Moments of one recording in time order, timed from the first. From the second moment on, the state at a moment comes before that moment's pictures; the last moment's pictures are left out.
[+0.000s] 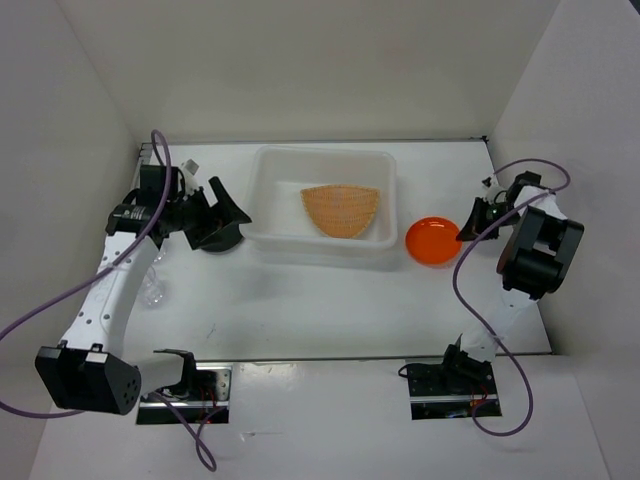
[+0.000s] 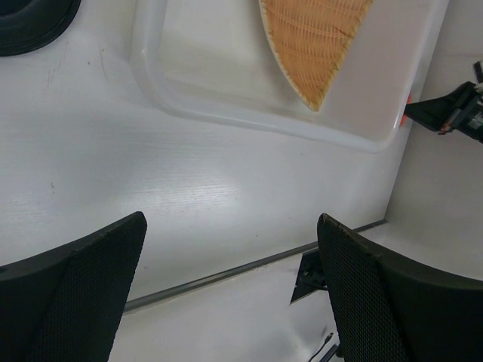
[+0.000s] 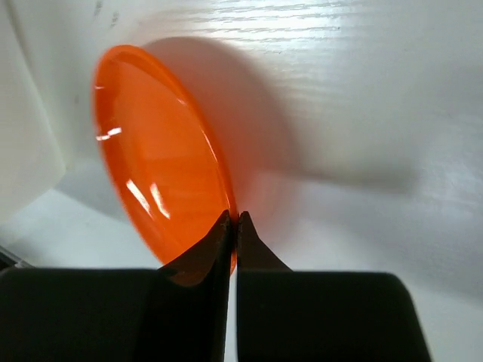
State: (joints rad) left arm -0.06 1.21 1.23 -0.84 0.42 -0.61; right arm -0.47 2.00 1.40 -0.78 -0.58 -0.23
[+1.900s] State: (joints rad) left arm -0.01 0.87 1.17 -0.91 0.30 -0.61; right arm 0.29 2.57 2.74 -1.19 -0.28 -0.38
